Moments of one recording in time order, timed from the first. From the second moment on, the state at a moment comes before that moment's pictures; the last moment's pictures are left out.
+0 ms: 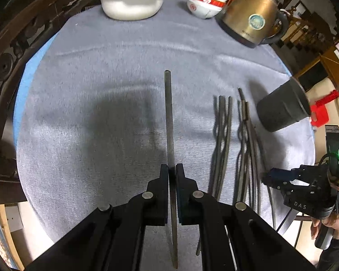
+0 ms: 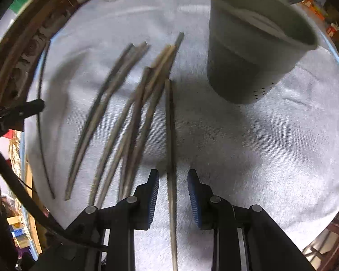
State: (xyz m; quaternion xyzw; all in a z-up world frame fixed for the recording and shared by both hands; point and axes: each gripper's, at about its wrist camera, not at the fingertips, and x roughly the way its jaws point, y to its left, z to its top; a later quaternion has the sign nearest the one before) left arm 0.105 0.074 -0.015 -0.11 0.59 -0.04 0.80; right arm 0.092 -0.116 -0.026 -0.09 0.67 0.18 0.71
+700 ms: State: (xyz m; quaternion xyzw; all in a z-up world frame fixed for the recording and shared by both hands) left arm 0.117 0.080 0.003 -0.13 0.58 -0.05 0.80; right arm 0.083 -0.140 0.054 0.00 0.56 0.20 0.80
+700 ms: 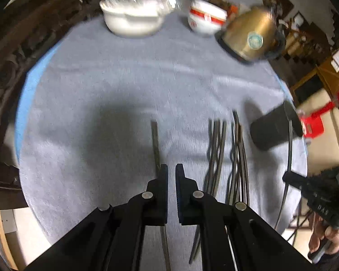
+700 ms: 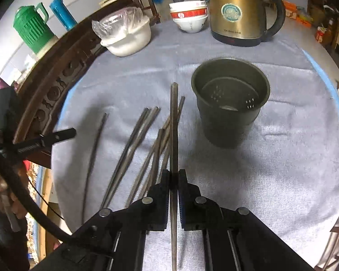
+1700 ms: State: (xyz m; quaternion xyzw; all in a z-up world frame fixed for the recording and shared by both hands) left arm 0.113 0.100 0.037 -0.16 0.53 -0.03 0.83; right arm 0.057 -0.157 0.040 0.02 0.55 0.21 0.81
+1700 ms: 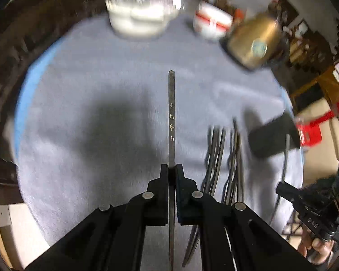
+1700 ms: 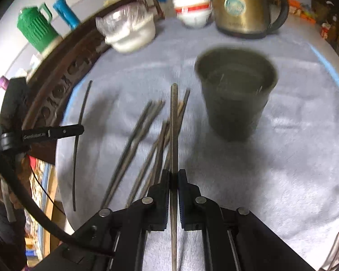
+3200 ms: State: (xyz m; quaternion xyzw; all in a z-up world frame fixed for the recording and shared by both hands) left arm -0.022 0.093 0.047 -0.12 0.22 0.03 0.97; right arm -0.053 -0.183 0.094 0.01 0.23 0.08 0.97
